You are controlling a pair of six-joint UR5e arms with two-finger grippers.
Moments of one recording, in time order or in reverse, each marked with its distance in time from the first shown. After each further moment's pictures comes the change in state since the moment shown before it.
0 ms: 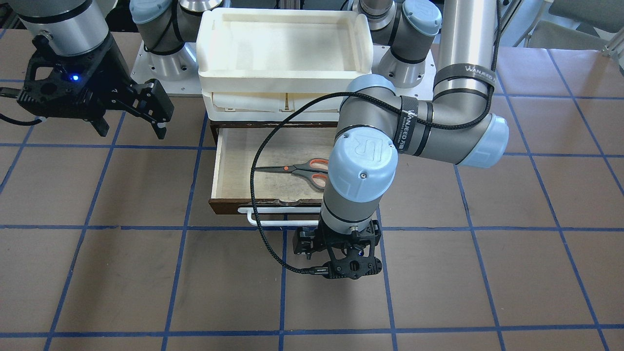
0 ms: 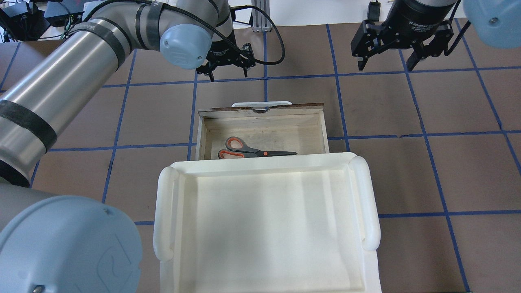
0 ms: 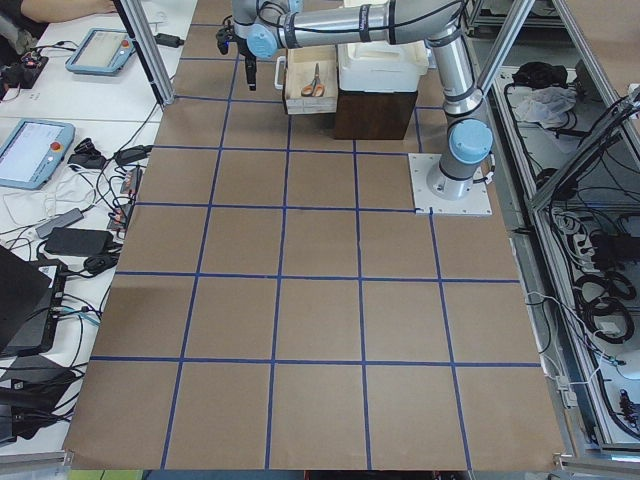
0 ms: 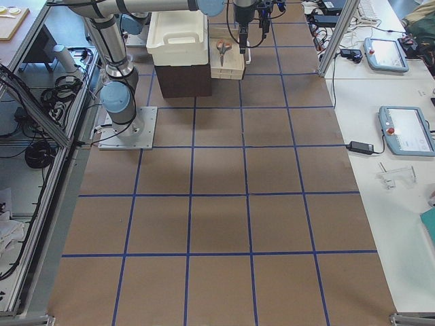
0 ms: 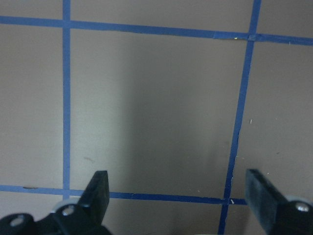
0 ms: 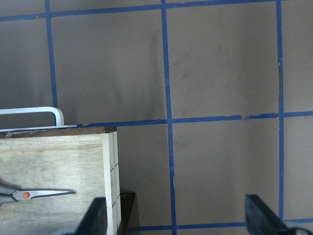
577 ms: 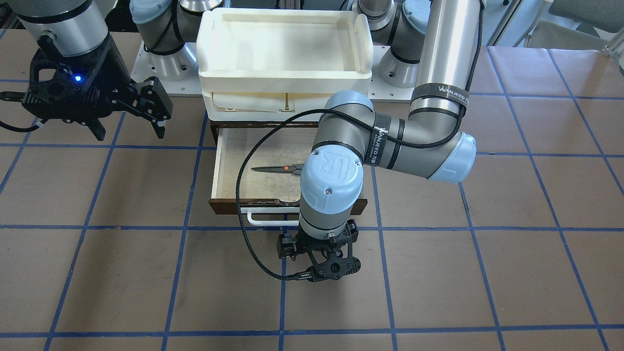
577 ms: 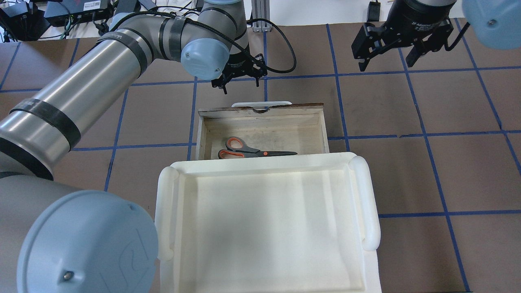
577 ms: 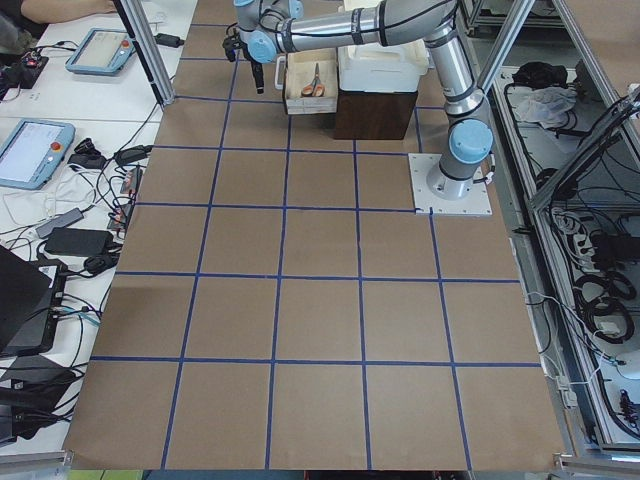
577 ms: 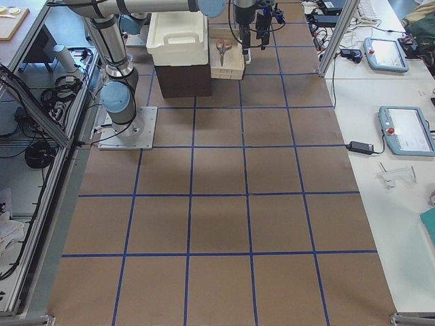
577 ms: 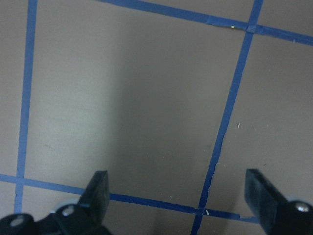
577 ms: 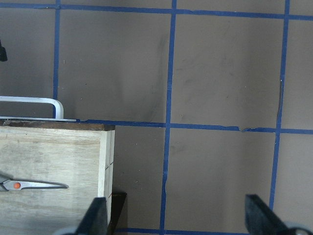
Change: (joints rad) left arm -0.038 -0.040 -0.011 -0.001 -0.003 -0.147; right arm 0.000 0.001 0.002 -0.013 0.000 -0.076
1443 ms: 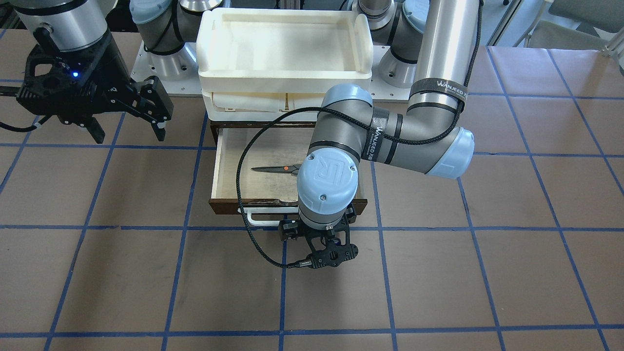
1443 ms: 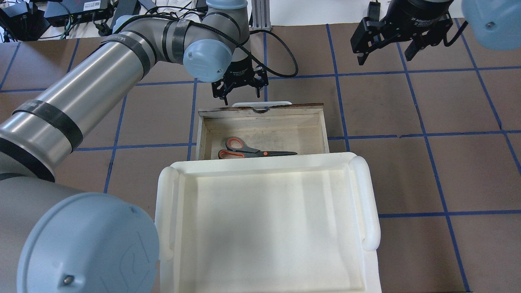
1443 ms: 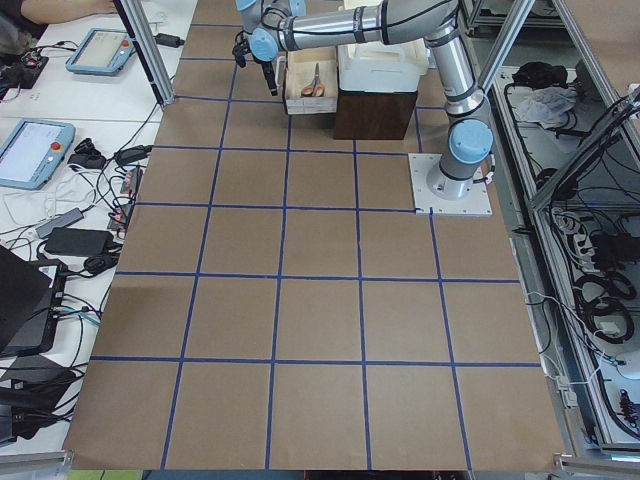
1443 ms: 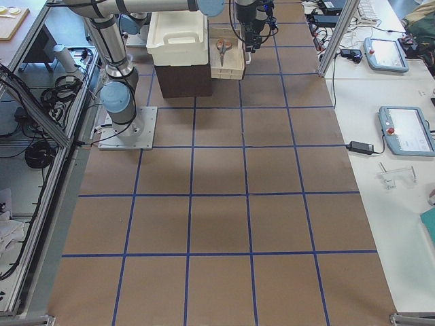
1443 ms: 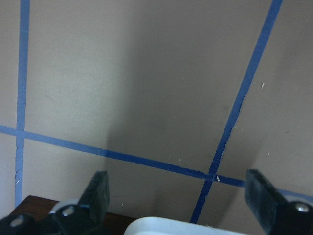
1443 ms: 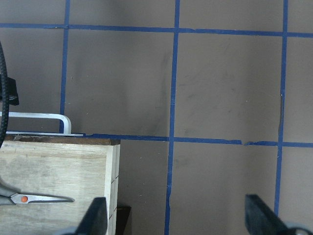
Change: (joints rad) left arm -0.004 0.016 -0.006 -0.156 -0.023 -0.020; right arm 0.002 -0.006 0.001 -0.049 0.008 0.007
